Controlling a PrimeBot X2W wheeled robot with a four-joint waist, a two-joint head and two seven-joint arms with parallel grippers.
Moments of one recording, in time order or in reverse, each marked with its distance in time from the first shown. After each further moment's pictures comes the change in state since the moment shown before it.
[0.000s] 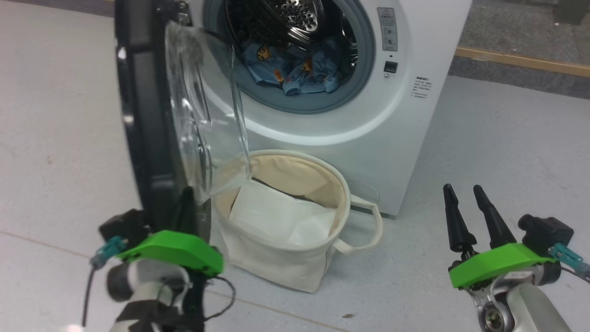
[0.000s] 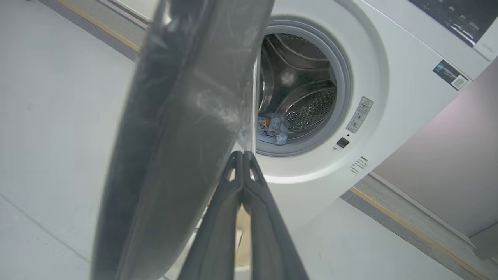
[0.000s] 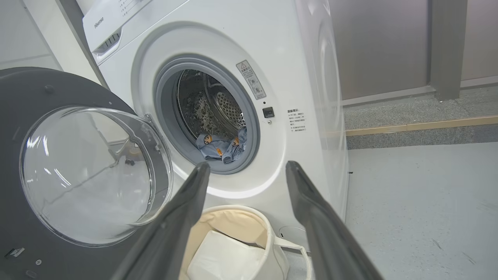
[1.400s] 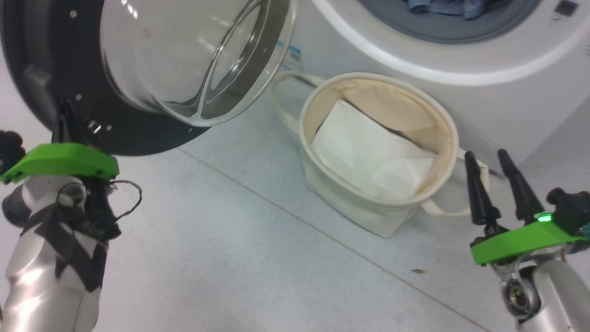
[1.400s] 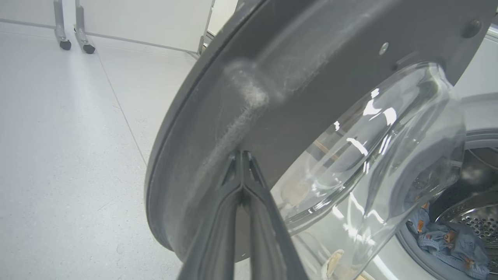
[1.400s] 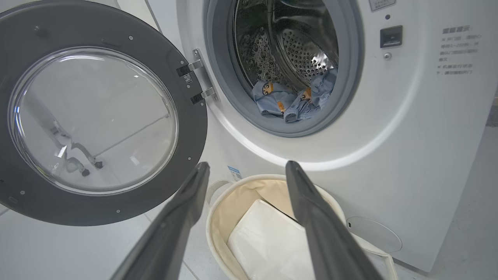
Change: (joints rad) left arm -0.399 0.123 0.233 0.469 -0.065 -0.182 -0.147; right arm -0.031 -0.080 0.003 -0.124 -0.021 0.000 0.000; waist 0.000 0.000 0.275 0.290
